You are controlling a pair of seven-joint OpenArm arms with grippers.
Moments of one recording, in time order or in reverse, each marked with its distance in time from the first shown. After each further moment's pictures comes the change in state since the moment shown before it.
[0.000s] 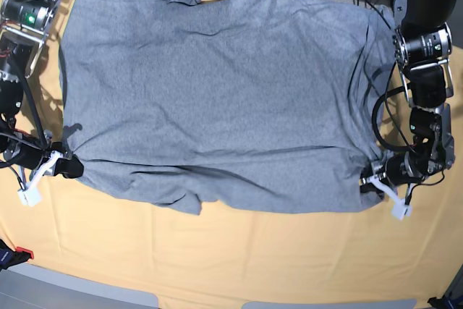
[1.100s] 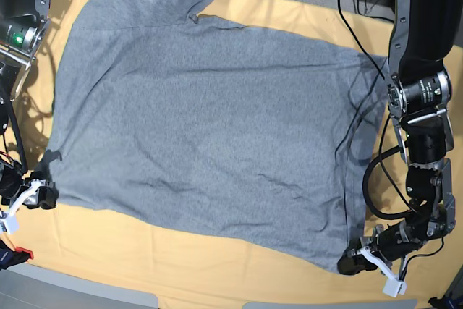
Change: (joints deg) left arm -15.7 5.6 0.0 0.0 3.2 -5.9 -1.8; right arm 6.9 3.0 0.0 0.0 -16.2 -2.7 10.2
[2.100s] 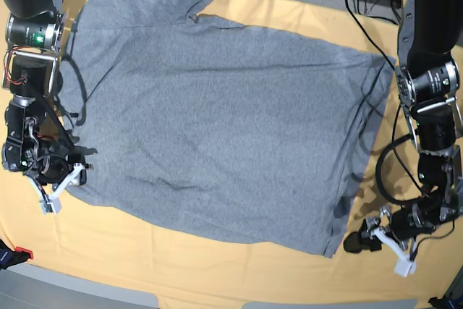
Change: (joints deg) left arm 3.9 -3.8 0.0 0.0 -3.0 0.9 4.6; right arm 0.1 -5.6 -13.0 -14.4 -15.8 -10.2 17.2
